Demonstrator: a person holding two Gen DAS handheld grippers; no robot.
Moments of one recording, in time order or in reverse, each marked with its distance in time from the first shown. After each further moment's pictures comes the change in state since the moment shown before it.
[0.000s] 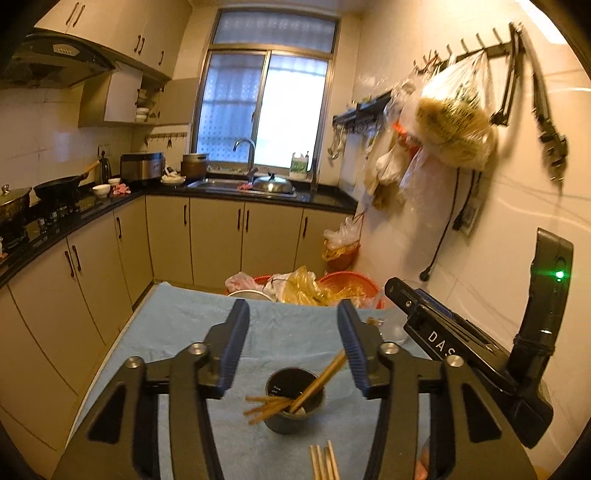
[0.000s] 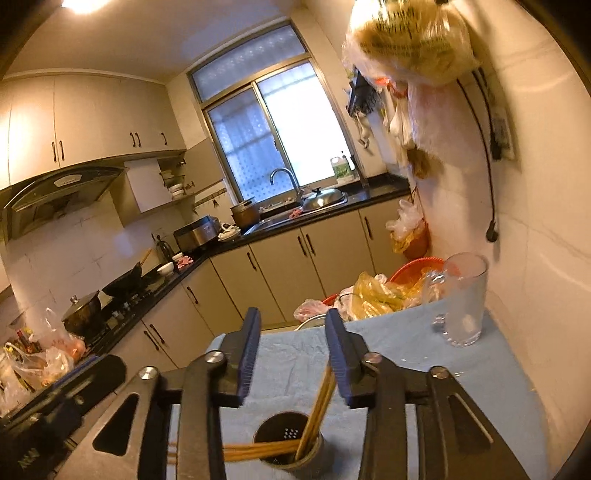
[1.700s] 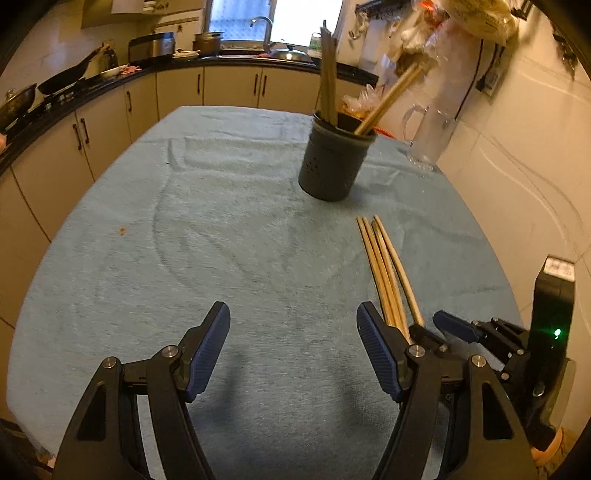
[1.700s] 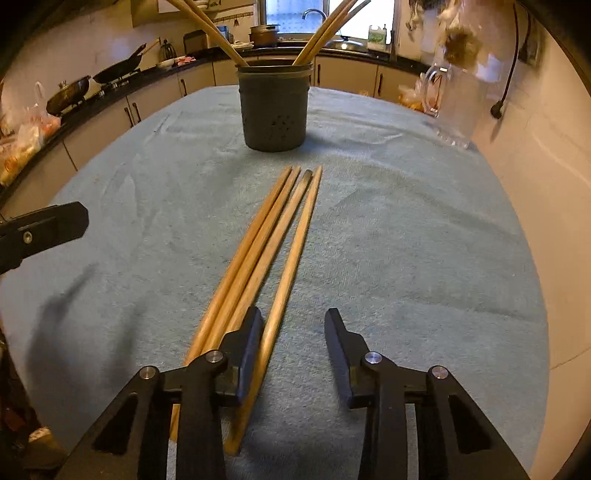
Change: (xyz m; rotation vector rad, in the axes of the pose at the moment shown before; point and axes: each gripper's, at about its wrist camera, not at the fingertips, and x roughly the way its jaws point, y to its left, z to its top) left arm -0.011 0.048 -0.232 -0.037 0.469 0.033; right arm -0.052 -0.029 -0.258 -0.355 0.612 -0.142
